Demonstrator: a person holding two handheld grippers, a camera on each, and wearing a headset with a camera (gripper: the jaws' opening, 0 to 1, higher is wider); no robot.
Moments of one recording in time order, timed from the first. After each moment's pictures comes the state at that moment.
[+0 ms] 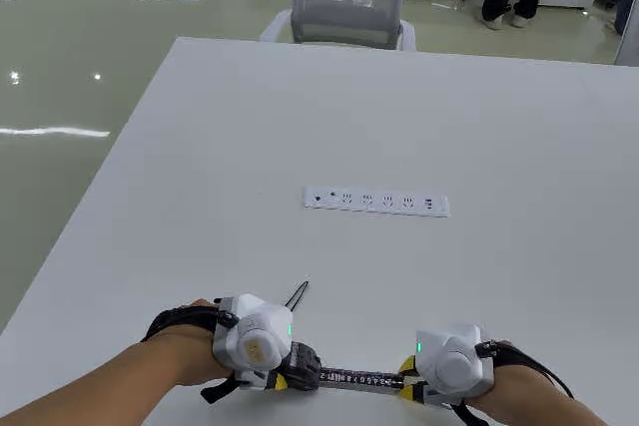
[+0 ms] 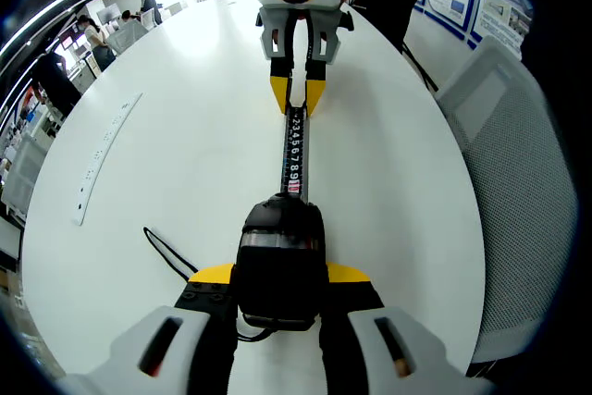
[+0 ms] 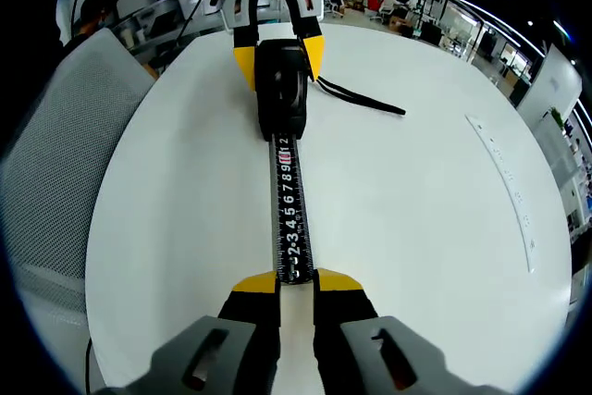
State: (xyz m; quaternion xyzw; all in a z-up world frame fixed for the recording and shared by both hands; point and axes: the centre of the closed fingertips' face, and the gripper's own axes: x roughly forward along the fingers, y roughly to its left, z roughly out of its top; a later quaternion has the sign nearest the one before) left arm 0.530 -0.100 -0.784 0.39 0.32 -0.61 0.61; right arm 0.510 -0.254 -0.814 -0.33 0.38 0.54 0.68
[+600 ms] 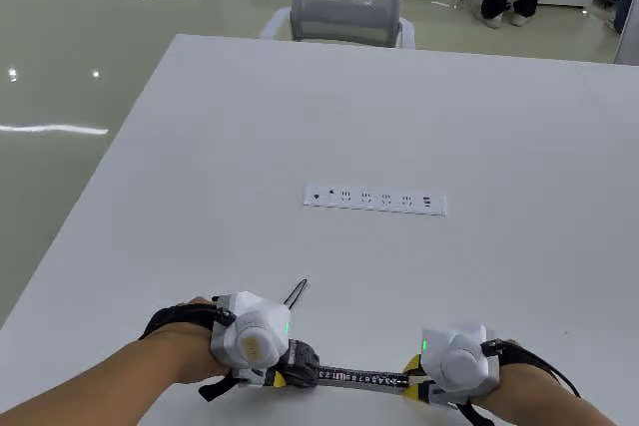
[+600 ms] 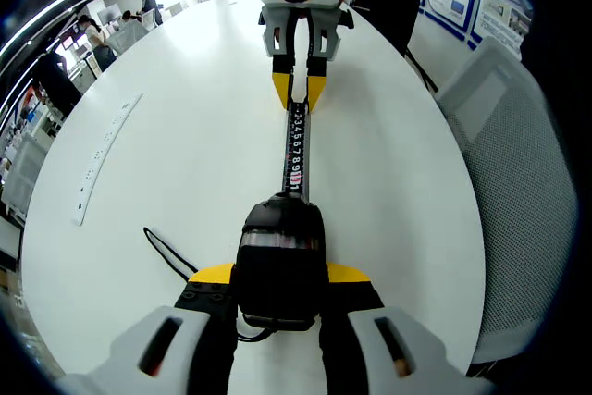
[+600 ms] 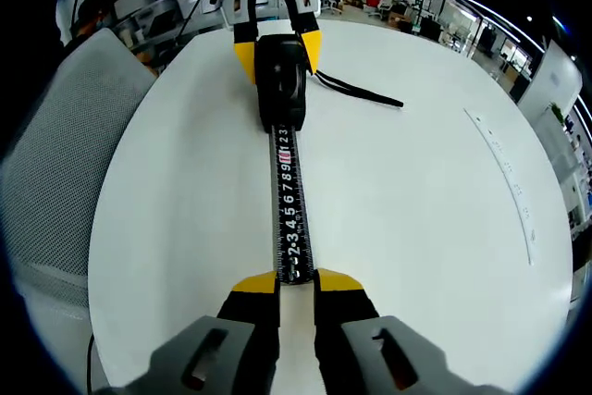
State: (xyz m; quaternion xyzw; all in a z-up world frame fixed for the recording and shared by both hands) left arm 0.530 -0.100 -0.785 0.39 0.32 -0.61 0.61; right arm 0.507 -0.261 -0.813 -0.33 0.39 0.54 0.67
